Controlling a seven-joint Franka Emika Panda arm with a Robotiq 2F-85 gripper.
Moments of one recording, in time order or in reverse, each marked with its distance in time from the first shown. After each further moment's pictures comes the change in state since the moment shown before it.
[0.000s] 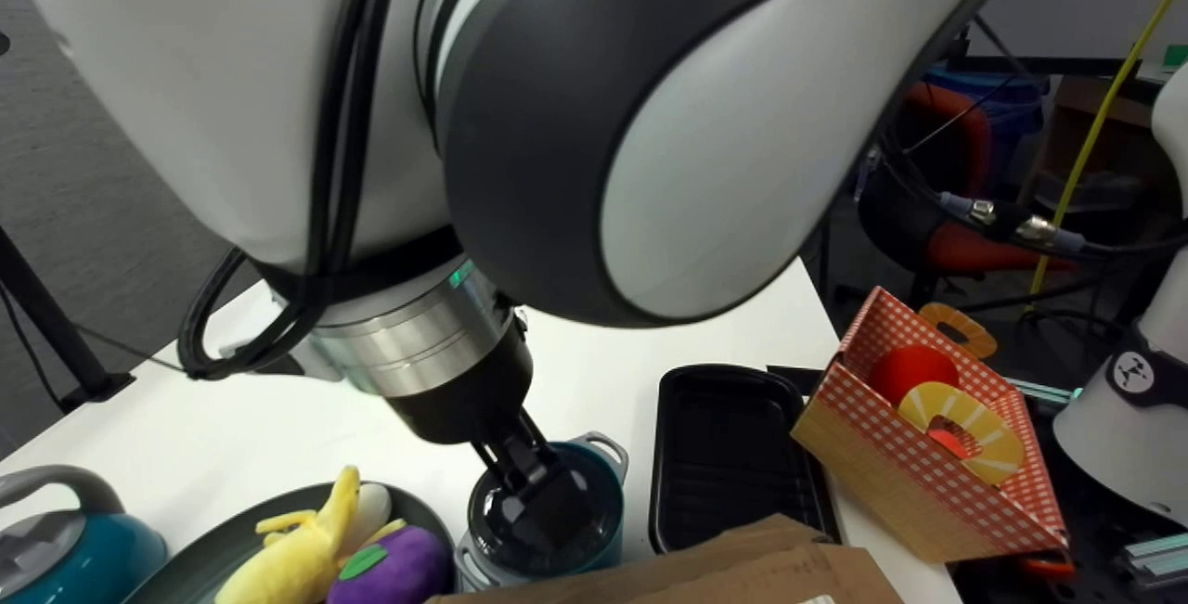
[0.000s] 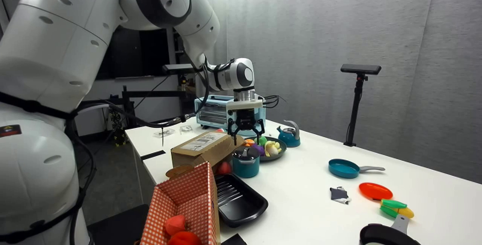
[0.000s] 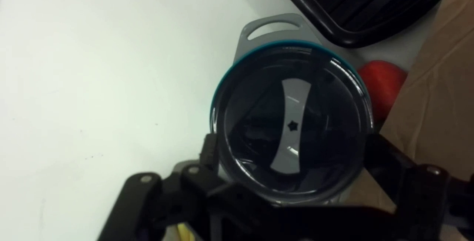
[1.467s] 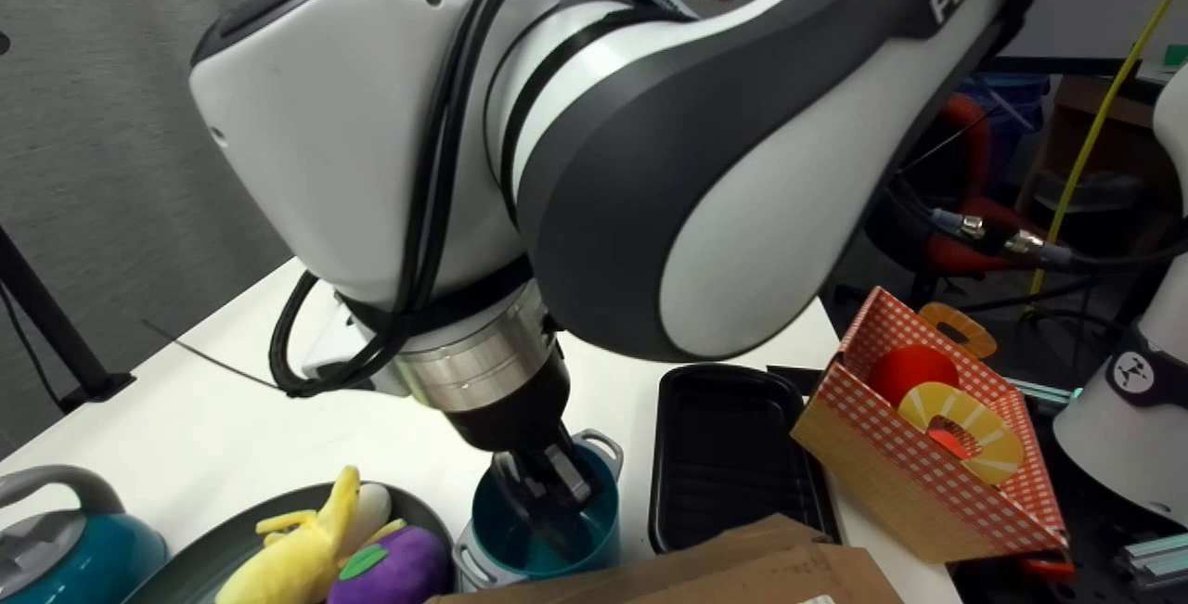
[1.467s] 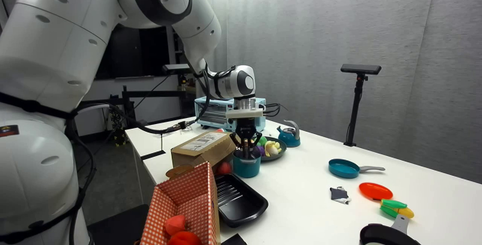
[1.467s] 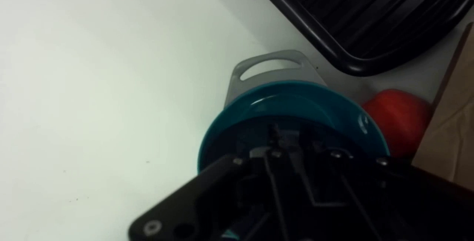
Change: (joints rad) arm -0.017 -0.012 -0.013 -0.096 0.001 0.067 0.014
